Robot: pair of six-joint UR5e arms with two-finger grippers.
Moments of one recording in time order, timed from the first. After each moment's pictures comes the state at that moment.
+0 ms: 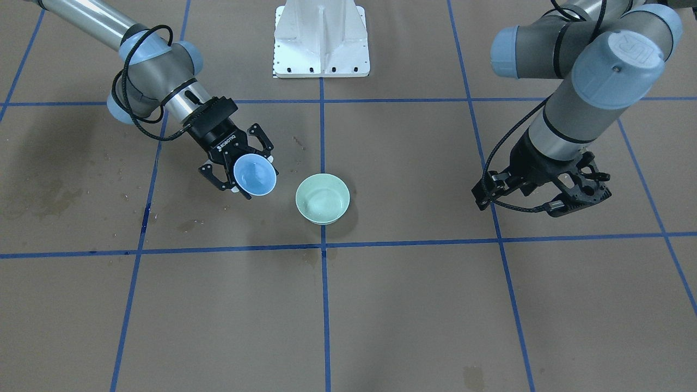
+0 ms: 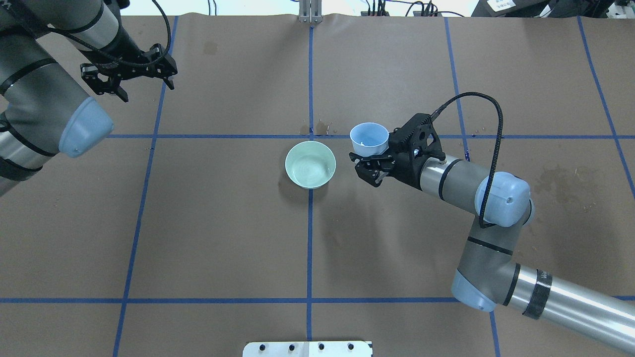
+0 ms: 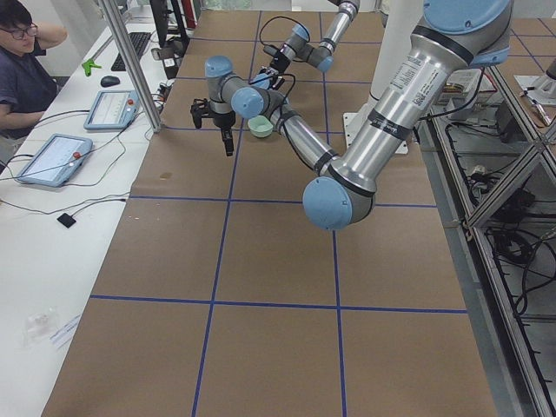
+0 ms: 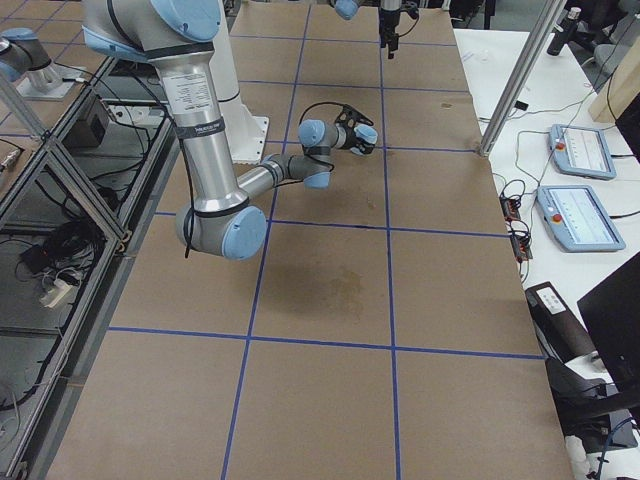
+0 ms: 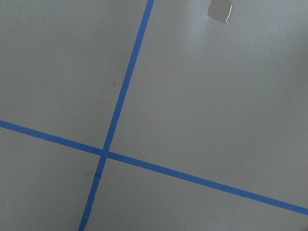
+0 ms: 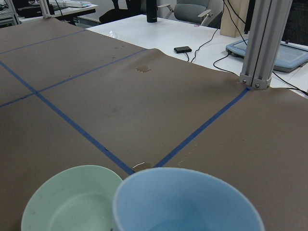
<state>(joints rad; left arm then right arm) -0.99 -2.14 -1.71 -1.47 -2.18 -1.10 0.48 -1.22 1.59 -0.37 1.43 0.54</state>
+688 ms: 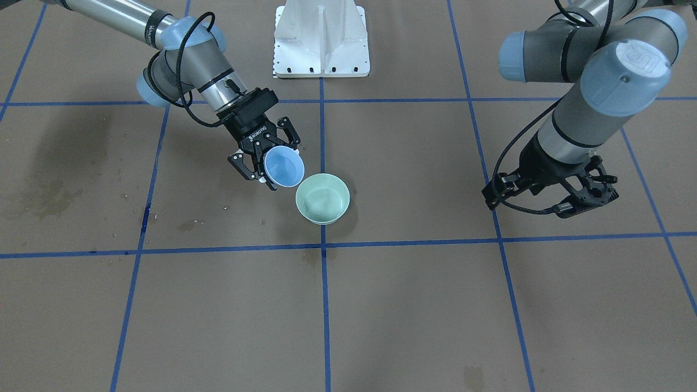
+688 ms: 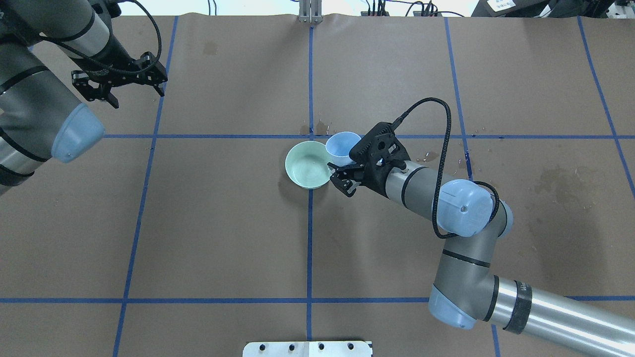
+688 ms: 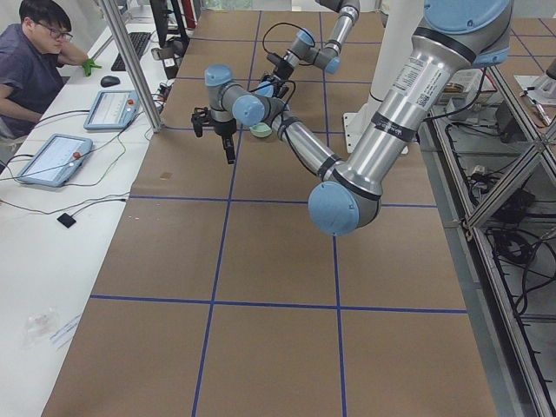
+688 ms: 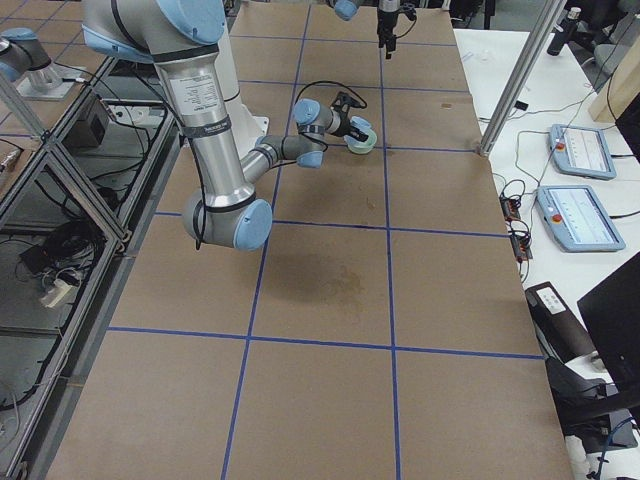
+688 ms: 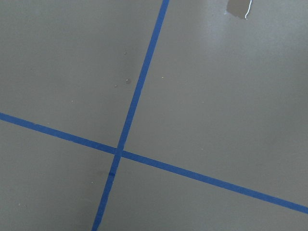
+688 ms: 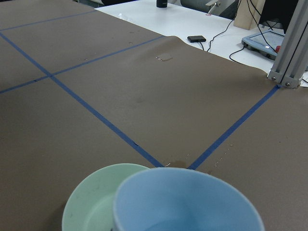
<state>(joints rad) -0.99 -2.10 -1.71 -1.47 -2.18 -1.06 0.43 -1.15 1.67 -0.67 1.38 0.48</state>
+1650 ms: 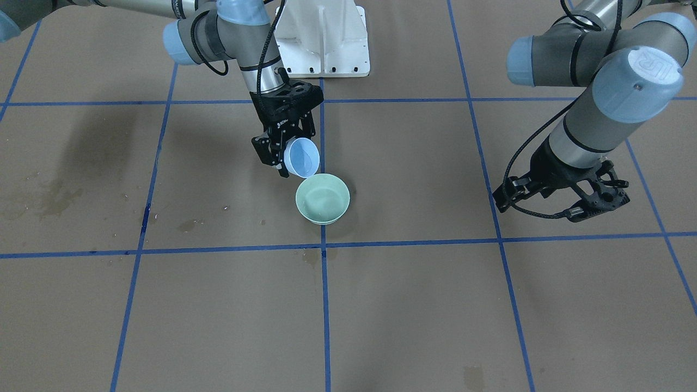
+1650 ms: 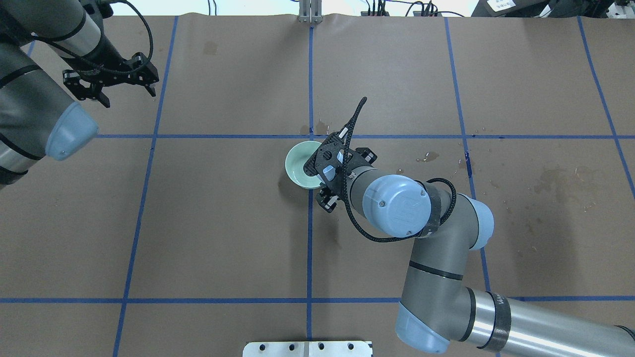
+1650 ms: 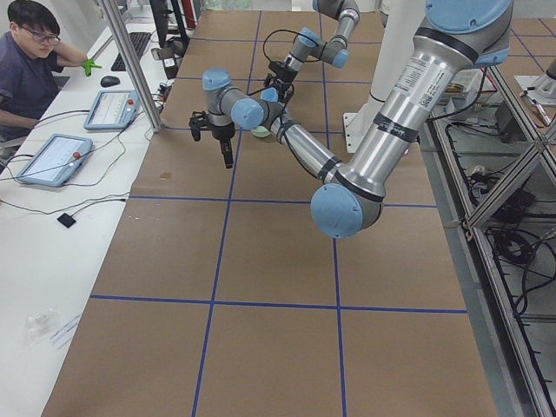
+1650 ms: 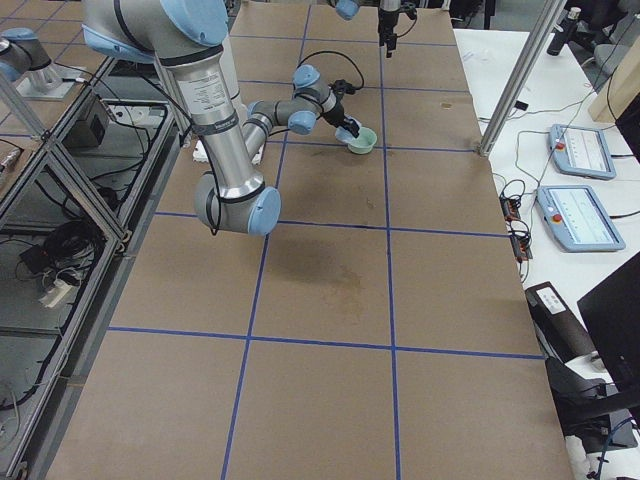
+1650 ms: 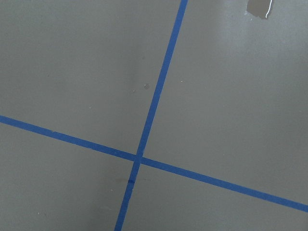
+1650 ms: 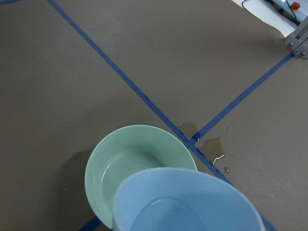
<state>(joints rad) -1.01 -2.08 -1.70 -1.47 -2.18 -1.04 0.38 -1.03 1.76 -1.24 1.40 0.41</state>
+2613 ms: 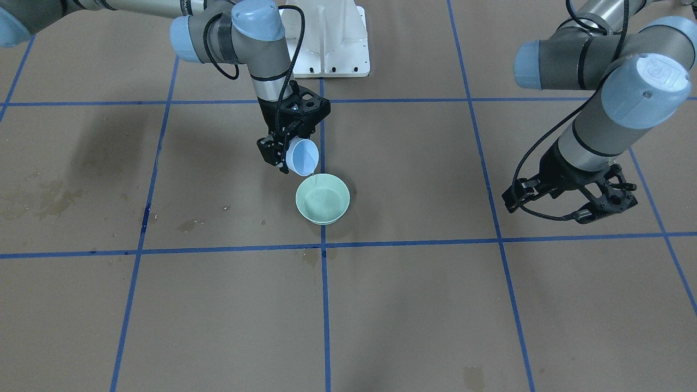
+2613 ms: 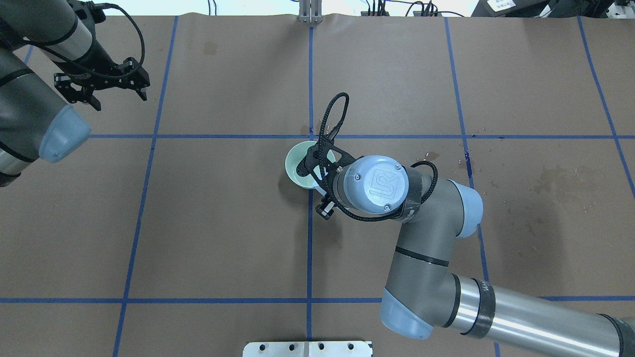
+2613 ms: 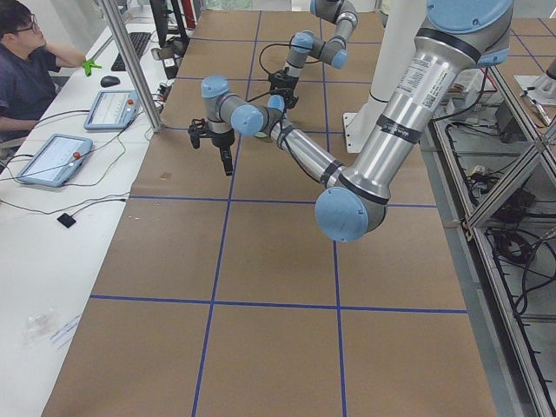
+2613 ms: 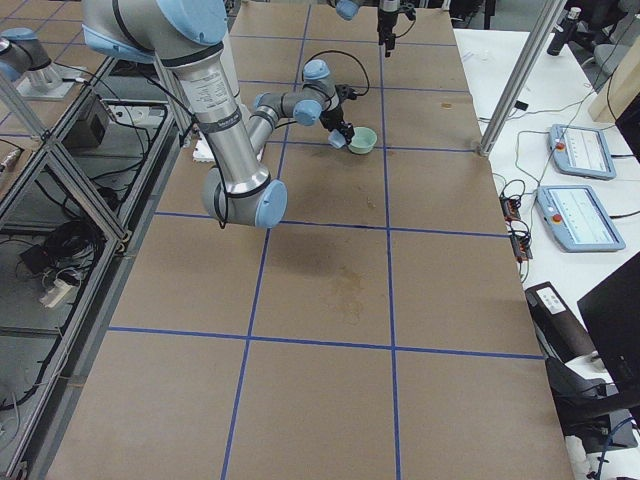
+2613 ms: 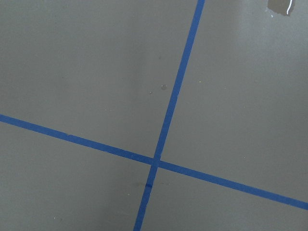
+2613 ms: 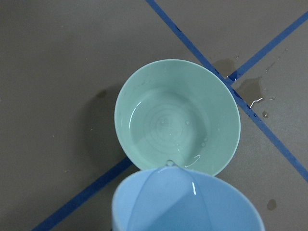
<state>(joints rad) -1.02 -2.05 -1.70 -1.48 -2.18 -1.01 0.42 -0.95 1.71 -1.42 1.60 0.41</state>
